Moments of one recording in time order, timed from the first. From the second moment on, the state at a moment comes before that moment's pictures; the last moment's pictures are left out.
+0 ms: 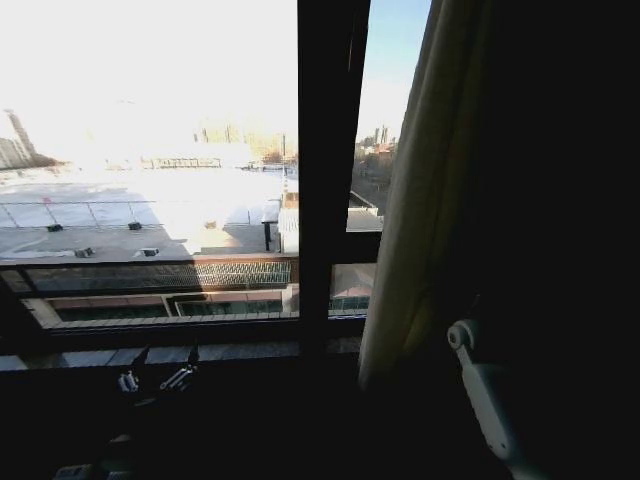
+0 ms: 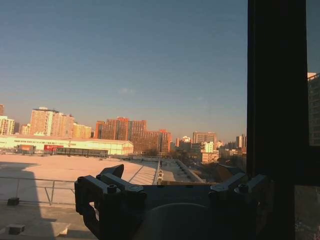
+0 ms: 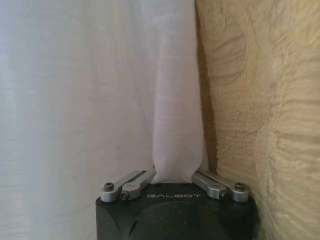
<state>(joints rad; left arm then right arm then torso) 1.81 -1.59 -0.88 -2.43 -0.30 -0.01 0.18 -0.85 1.09 0.59 1.64 0.46 -0.34 0.54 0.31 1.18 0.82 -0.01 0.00</state>
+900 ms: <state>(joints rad) 1.81 -1.59 -0.88 -2.42 -0.32 -0.03 0.18 -1.15 1.11 0.31 2.10 0.42 -0.37 0.38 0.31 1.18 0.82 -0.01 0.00</state>
